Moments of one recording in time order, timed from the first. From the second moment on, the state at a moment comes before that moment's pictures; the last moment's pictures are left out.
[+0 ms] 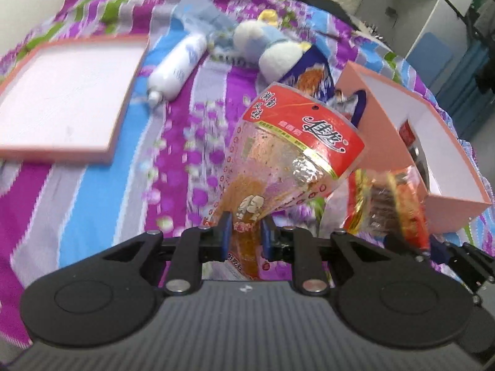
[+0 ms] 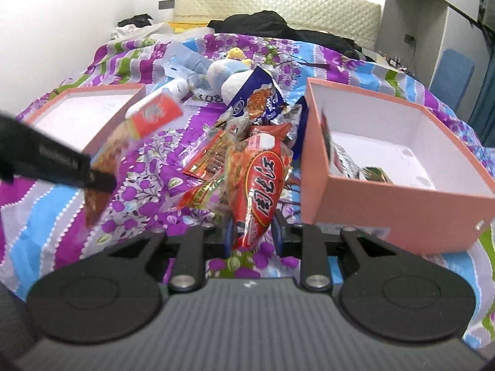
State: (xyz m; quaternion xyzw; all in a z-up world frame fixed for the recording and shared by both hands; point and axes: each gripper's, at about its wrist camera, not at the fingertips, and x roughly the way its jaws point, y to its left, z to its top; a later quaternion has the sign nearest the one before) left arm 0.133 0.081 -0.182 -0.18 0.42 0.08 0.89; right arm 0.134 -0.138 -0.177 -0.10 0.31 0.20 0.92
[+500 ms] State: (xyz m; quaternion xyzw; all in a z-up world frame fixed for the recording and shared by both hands) left arm 0.101 0.060 -0.156 -0.19 0.41 0.09 0.88; right arm 0.095 -0.168 -0.145 -0.07 0.30 0.19 0.93
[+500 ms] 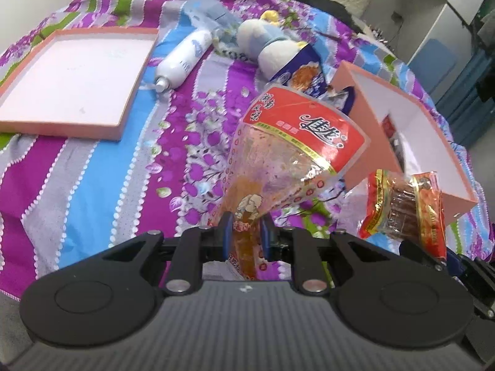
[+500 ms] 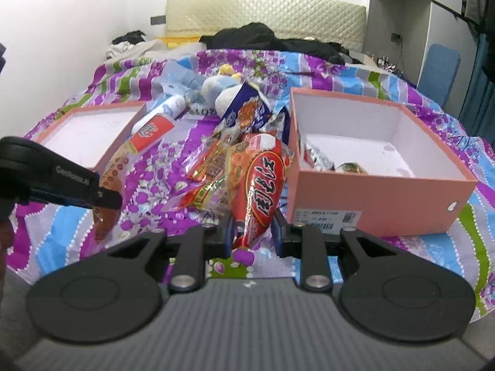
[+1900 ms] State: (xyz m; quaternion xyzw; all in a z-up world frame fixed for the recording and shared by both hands) left arm 0.279 -0.084 -0.014 -0.13 0.36 -0.07 0.92; right arm 0.214 -0.306 -0.050 0.01 0.21 0.09 0.97
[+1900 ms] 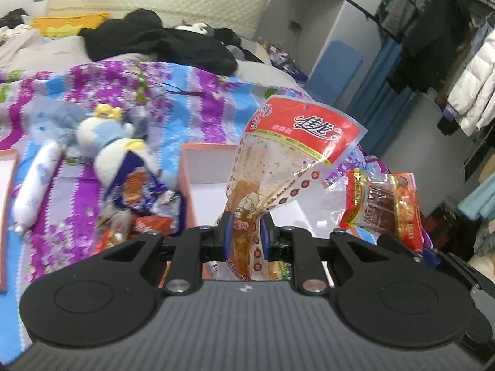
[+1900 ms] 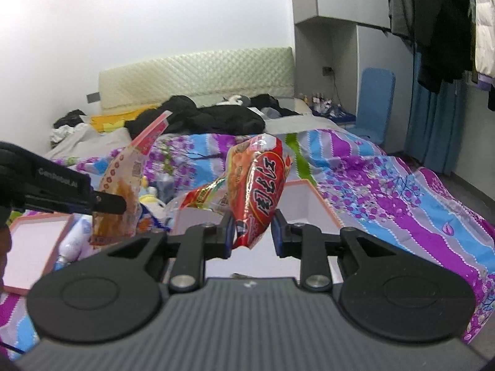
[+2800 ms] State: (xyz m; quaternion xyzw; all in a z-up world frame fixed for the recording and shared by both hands) left arm 0.433 -0.148 -0.125 -0.09 0.46 -0.12 0.87; right arm 0.344 -0.346 -0.170 0.08 0.40 0.08 0.91
